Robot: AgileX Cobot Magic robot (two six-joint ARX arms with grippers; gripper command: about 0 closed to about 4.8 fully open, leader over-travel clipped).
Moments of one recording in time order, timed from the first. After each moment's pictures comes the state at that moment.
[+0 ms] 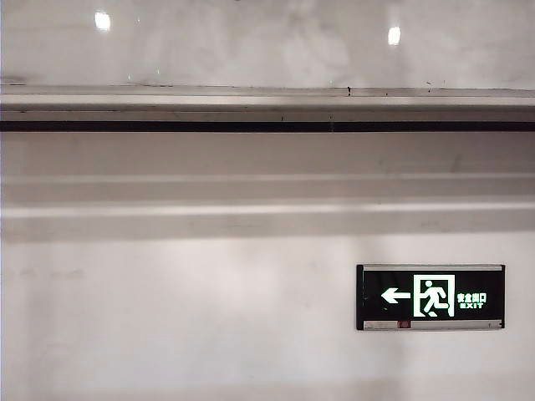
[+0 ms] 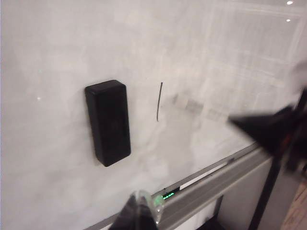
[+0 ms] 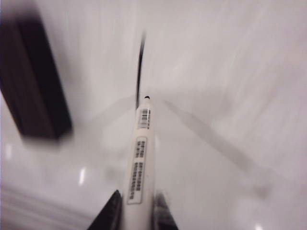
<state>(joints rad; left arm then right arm) -0.31 1.24 1.76 -0.38 0.34 -0.06 0.47 1.60 2.08 -0.46 0.16 -0.06</state>
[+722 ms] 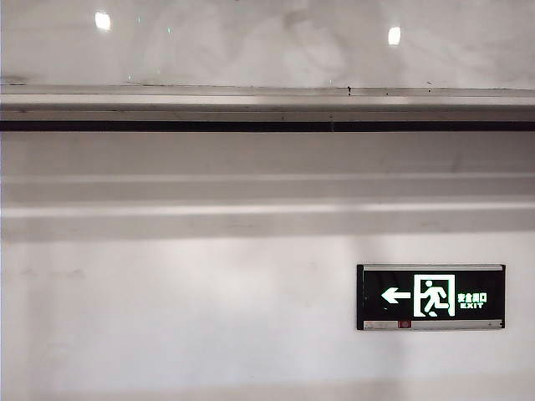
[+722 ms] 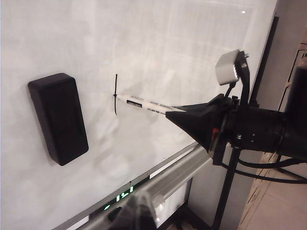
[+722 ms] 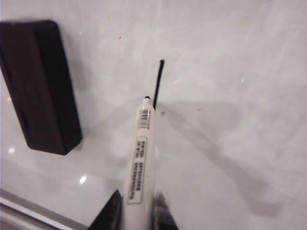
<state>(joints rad) -0.31 1.24 1.76 -0.39 0.50 -0.06 0.46 1.66 2.08 -0.41 0.10 -0.11</state>
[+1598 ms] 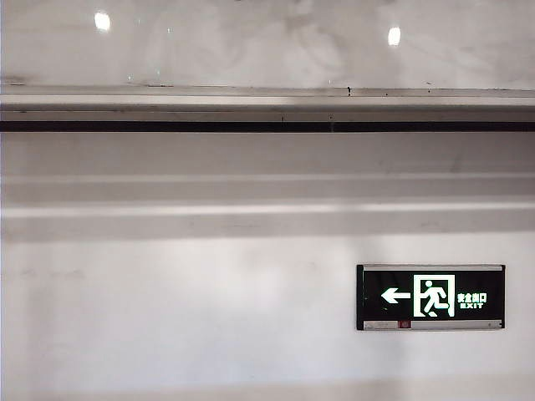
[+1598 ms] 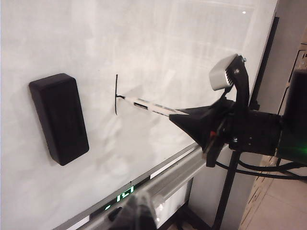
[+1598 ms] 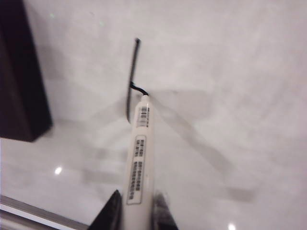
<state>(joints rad) -0.31 1.24 1.76 -0.39 0.50 -0.06 0.47 1.66 2.08 -0.43 0.24 -0.14</state>
